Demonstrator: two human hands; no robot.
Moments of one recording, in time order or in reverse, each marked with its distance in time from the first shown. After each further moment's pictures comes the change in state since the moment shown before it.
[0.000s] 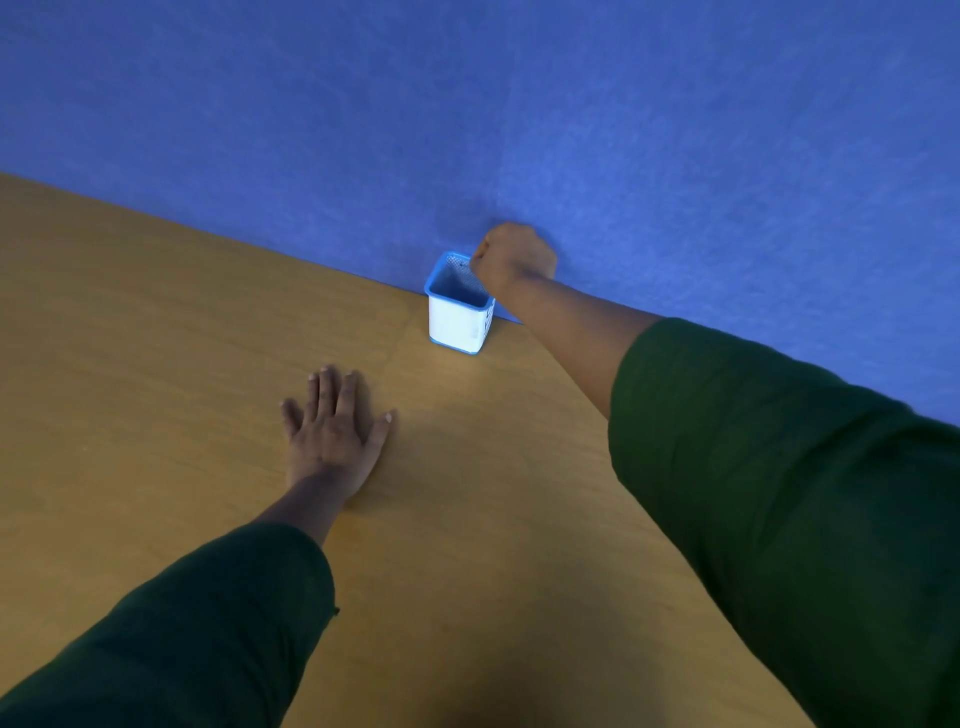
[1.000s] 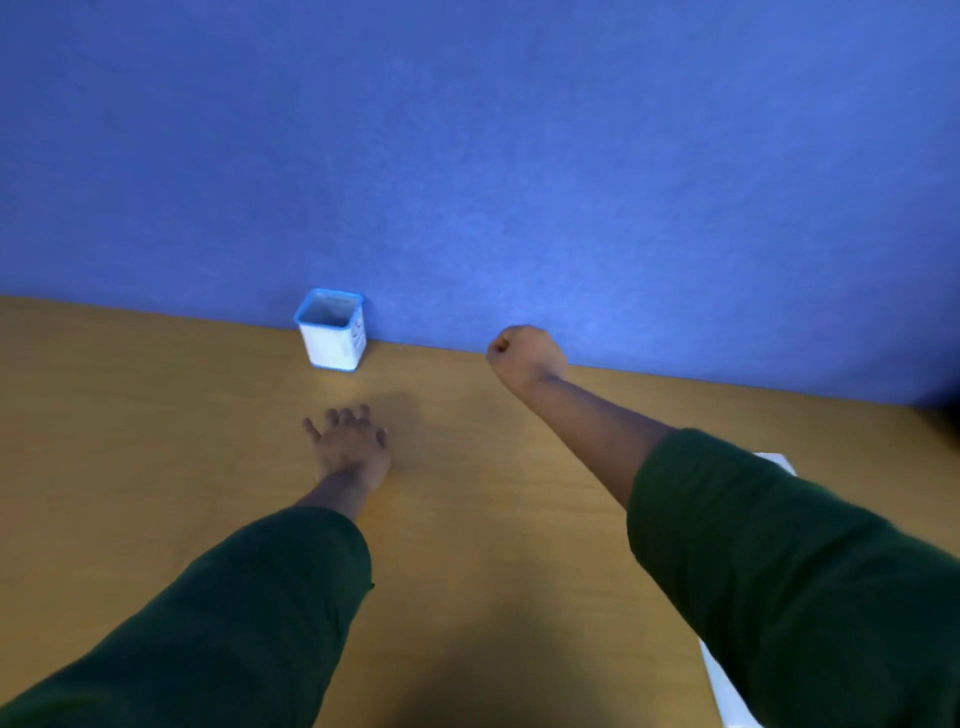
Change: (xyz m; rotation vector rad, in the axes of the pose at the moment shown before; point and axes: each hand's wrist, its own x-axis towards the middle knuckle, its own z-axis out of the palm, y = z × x) left_hand -0.067 0.156 -0.040 0.163 -0.180 0.129; right_hand -0.139 0.171 -0.075 0.114 0.090 0.193
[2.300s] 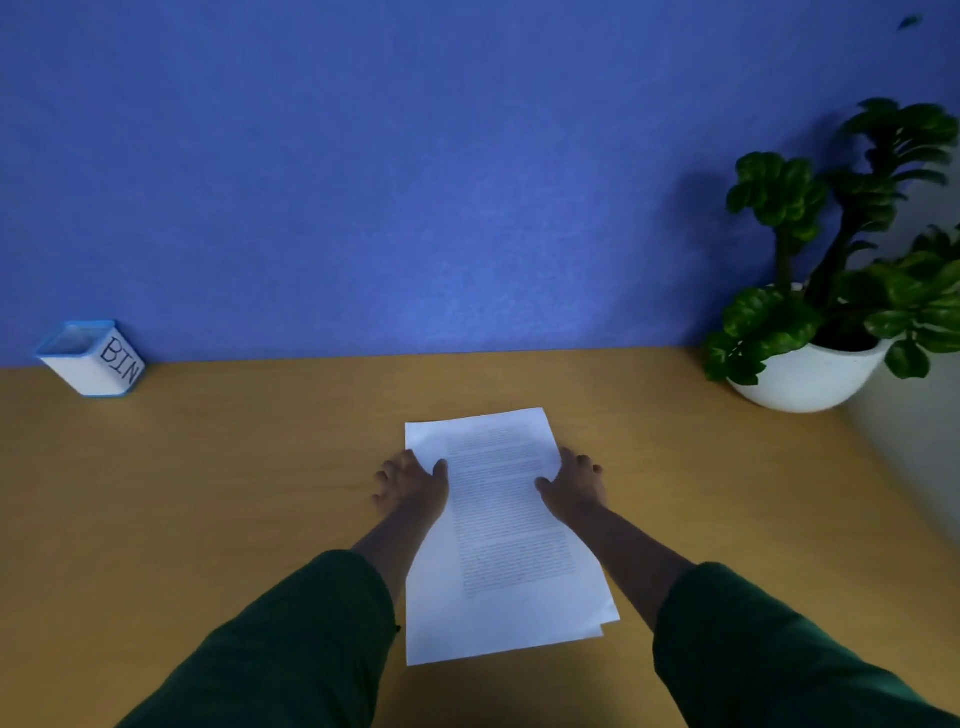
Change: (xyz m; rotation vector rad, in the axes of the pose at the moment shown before) left_hand -0.183 0.376 0.055 -0.435 -0.117 -0.072; right_hand -0.124 0.418 -0.120 -0.028 -0.175 0.376
